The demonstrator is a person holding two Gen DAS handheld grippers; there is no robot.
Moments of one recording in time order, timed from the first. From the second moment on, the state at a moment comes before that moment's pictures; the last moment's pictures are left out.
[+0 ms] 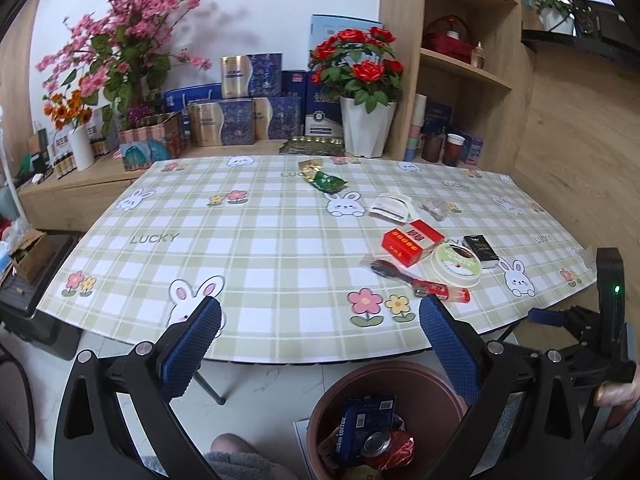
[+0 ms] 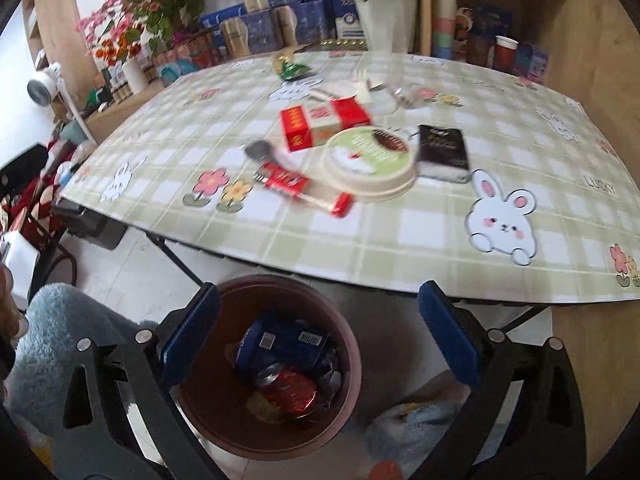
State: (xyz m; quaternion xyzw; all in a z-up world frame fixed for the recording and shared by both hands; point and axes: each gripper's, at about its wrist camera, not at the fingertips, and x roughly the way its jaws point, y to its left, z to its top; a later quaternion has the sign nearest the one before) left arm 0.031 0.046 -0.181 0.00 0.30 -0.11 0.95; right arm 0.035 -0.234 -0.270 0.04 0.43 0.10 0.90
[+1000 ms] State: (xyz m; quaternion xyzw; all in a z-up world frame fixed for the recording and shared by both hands) left arm 0.079 -0.049 -0.221 0.05 0.36 -0.19 0.91; right arm 0.061 -0.298 -0.282 0.05 0.41 0.06 0.91
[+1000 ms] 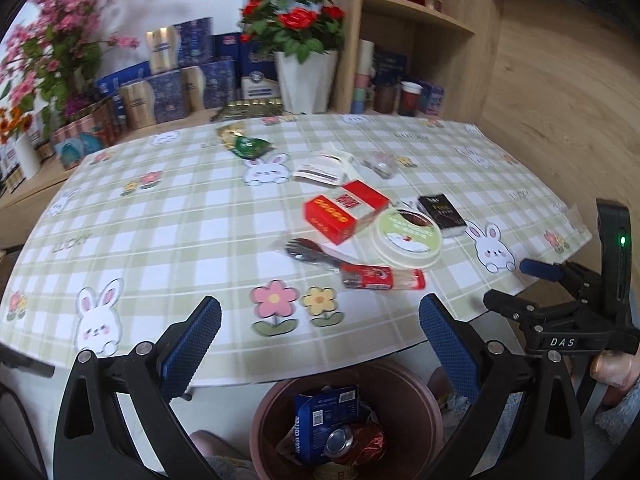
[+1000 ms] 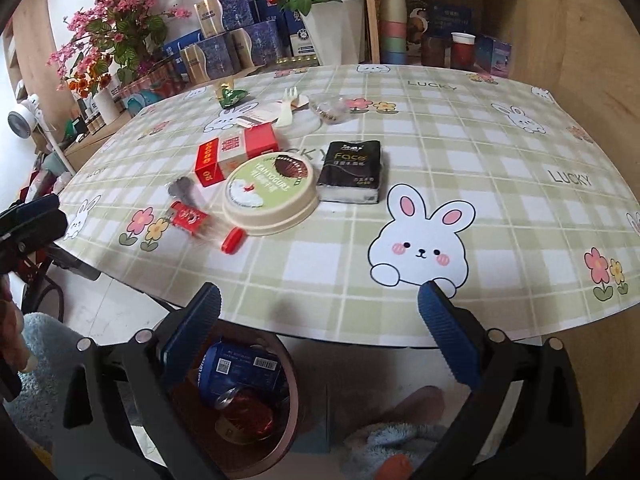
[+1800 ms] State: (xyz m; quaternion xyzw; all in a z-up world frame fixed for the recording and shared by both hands) left arm 0.147 -0.100 -0.279 -0.18 0.53 -0.15 0.81; right arm 0.063 -0.329 -0.285 0.10 0.40 0.03 0.91
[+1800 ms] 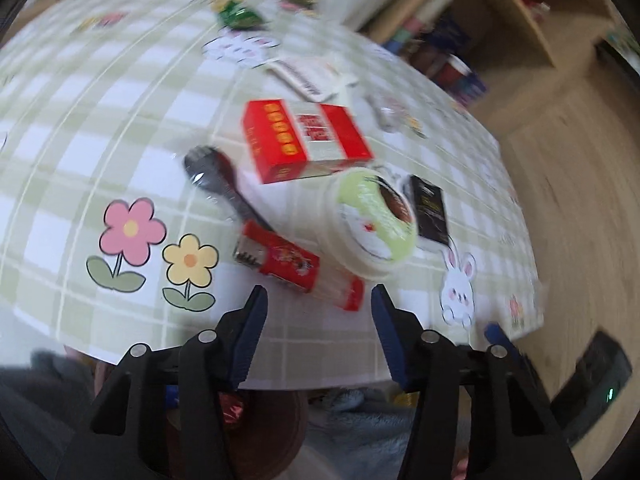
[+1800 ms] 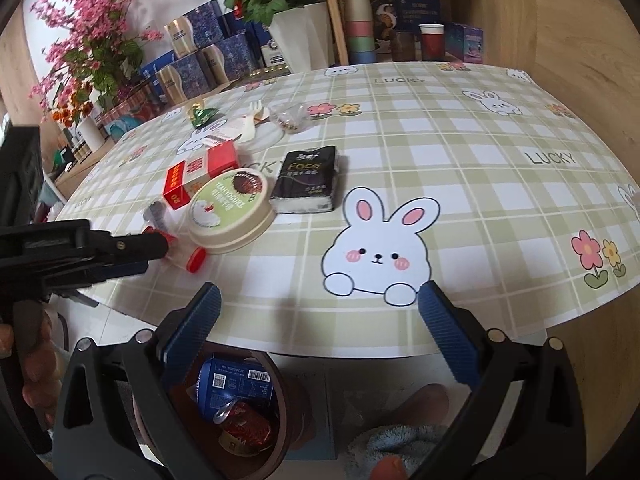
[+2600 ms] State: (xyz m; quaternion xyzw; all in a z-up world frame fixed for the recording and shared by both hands) left arm 0.144 -0.138 -0.282 0.07 0.46 -0.12 0.88; right arm 0.054 -0.336 -0.298 0.12 0.38 0.04 0.92
